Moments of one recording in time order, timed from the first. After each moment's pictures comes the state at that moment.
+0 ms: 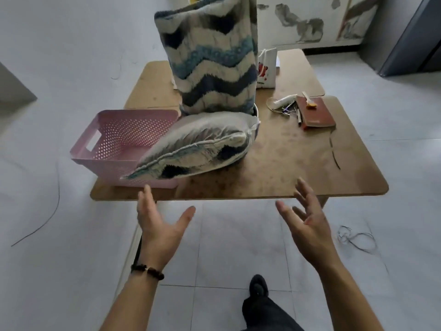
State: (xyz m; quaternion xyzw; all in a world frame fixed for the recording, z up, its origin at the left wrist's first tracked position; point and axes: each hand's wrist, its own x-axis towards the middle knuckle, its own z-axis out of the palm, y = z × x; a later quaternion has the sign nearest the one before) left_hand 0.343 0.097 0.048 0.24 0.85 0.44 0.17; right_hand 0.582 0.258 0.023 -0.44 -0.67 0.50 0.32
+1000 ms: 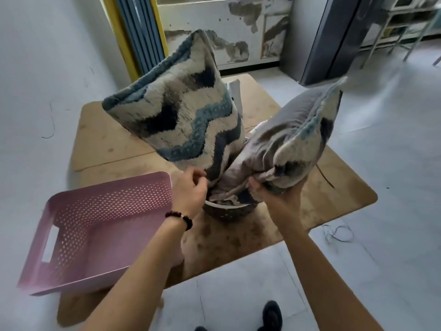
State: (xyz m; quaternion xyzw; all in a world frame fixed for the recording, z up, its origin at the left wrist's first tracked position) left_hand 0.137 0.337 0.072 0.46 0.74 0.42 0.26; right_hand 0.345 0.370 0.039 -0.53 -0.49 0.40 0.56
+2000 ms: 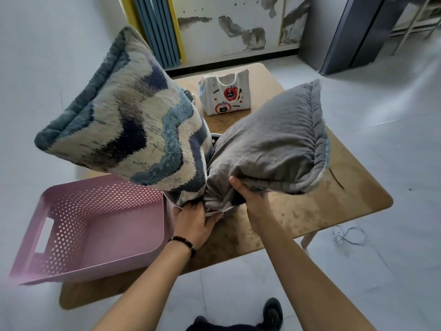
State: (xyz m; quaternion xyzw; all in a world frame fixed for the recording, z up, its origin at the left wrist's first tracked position) left_hand 0.154 0.313 -0.022 0.60 0.78 0.11 0.13; right_hand 0.308 0.387 0.024 -0.51 -0.39 0.63 0.45
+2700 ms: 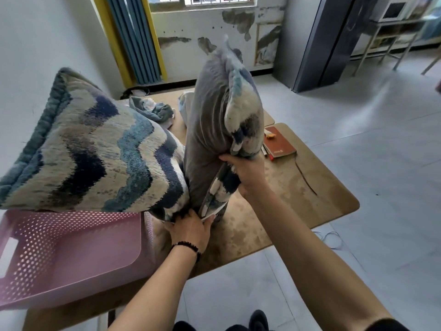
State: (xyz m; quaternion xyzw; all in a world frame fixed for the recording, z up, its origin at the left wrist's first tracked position) left_hand 0.204 0.331 -0.027 0.52 0.85 0.00 0.12; right_hand 0.323 0.435 0.103 -0.48 -0.34 0.62 0.52
